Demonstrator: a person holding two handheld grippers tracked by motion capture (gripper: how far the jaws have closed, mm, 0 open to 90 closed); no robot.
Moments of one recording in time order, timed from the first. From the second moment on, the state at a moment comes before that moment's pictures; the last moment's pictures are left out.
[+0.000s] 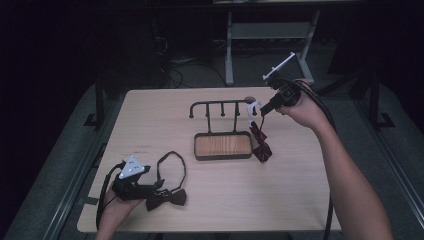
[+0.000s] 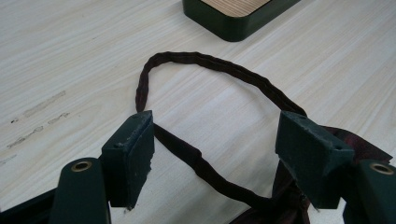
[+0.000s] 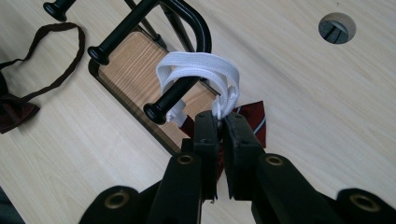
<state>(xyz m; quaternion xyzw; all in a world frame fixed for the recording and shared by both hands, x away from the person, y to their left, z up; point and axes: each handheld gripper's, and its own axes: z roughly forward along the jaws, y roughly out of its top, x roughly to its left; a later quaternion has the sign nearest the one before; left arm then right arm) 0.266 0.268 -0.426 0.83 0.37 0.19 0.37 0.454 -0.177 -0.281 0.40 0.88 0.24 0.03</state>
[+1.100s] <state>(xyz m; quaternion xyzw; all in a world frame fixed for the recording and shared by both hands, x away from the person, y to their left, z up) 0.266 0.264 -0.428 0.84 0.36 0.18 0.37 0.433 -0.198 -0.302 0.40 0.87 0.28 0.00</state>
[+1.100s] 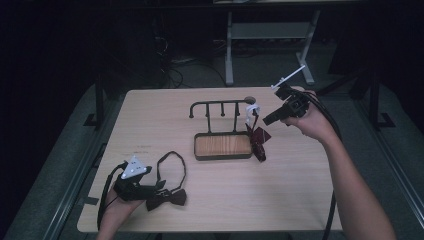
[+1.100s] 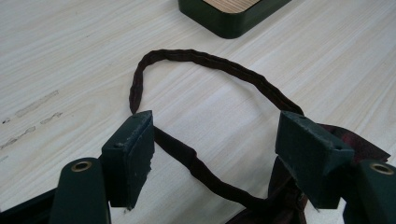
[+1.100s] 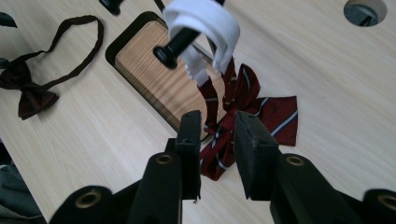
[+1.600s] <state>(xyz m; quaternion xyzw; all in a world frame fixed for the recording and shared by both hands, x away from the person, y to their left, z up) 0.266 0.265 -0.429 0.84 0.37 0.19 0.37 0.416 -0.211 -0.333 0.40 0.87 0.29 -0.02</state>
